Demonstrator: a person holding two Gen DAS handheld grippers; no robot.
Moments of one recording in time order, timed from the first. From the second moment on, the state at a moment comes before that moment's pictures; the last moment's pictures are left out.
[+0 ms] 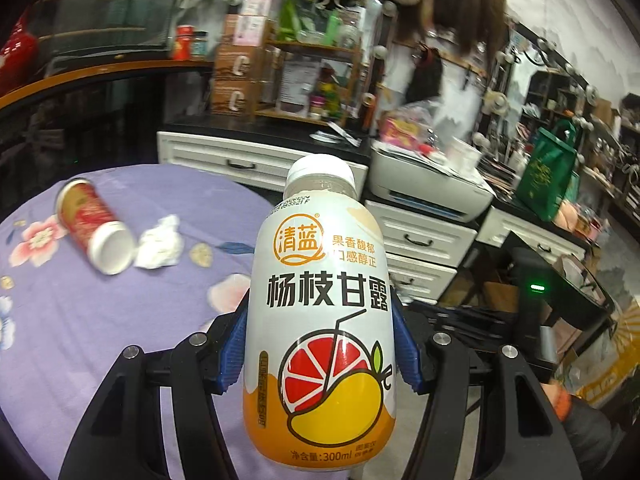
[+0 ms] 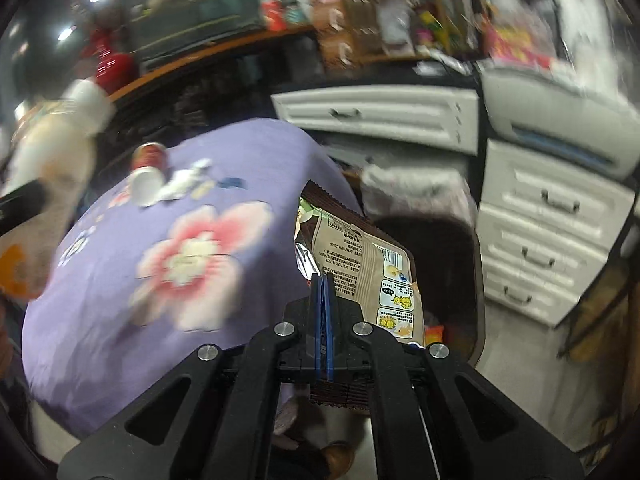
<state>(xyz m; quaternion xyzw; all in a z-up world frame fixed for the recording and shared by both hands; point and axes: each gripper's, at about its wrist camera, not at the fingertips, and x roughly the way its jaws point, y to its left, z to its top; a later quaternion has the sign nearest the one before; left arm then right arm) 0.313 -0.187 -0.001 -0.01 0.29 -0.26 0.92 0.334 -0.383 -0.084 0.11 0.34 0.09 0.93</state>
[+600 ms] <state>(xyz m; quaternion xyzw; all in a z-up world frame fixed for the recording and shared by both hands) 0.325 -0.251 -0.038 0.02 0.33 -0.29 0.90 0.427 -0.403 -0.198 0.16 0.41 0.06 0.90</state>
